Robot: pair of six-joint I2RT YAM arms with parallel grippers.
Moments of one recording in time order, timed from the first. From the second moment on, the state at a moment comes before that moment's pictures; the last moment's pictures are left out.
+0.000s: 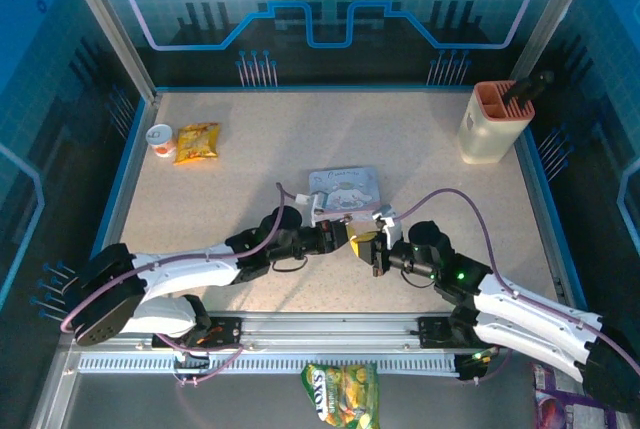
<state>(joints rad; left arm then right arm) -0.93 1.28 0.54 0.42 0.17 -1.08 0.83 0.74 0.30 0.07 -0.19 0.41</state>
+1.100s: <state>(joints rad) -0.99 1.25 0.47 0.65 -0.02 -1.30 0.81 0.72 0.29 0.23 -0.20 0.54</state>
